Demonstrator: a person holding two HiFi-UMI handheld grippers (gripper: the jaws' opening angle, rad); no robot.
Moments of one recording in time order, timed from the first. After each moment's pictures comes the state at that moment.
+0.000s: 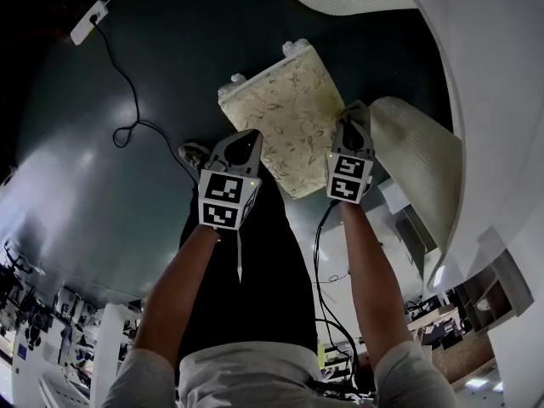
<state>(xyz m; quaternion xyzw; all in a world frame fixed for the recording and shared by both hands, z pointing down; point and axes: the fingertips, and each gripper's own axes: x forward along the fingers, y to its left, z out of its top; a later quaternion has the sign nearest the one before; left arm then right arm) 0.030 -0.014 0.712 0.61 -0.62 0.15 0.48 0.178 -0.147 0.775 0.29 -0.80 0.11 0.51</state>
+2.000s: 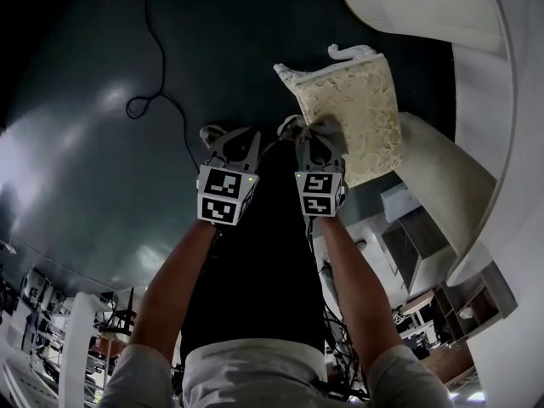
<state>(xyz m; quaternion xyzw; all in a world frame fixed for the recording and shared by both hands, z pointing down) -0.064 0.140 0.718 0.57 -0.66 0.11 0.48 0.046 0.070 0.775 0.14 -0.83 0.07 0.53</state>
